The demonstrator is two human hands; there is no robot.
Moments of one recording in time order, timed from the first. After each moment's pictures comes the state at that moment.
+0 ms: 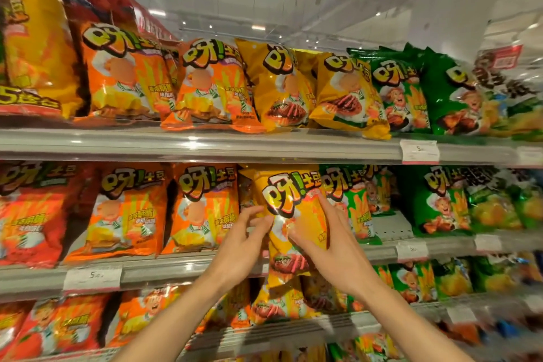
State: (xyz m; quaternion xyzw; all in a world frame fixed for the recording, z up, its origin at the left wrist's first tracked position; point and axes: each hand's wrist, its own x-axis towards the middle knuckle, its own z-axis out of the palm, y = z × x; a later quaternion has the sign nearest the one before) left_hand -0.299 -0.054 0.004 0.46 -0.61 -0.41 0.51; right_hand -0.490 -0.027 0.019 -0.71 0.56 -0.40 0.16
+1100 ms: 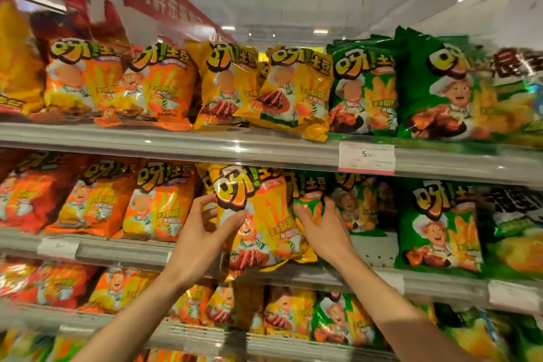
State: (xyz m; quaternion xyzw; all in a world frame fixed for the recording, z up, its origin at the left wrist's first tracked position) left_hand -0.420 -0.049 0.016 0.58 -0.51 -0.24 0.58; right_hand -0.636 -0.157 0.013 -0.68 0.57 -0.40 0.23
